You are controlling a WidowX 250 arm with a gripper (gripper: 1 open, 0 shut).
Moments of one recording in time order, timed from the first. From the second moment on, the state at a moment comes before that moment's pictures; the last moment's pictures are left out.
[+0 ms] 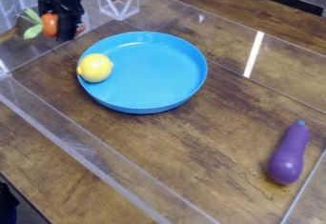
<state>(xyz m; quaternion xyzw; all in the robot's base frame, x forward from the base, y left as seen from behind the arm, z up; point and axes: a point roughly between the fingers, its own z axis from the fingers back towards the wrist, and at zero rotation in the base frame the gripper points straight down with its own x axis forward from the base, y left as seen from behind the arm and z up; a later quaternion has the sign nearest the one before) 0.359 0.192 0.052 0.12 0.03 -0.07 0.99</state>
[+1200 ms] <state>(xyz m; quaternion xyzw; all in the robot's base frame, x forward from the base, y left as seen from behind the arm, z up) 0.350 0.187 0.038 0.15 0.08 -0.04 0.99</state>
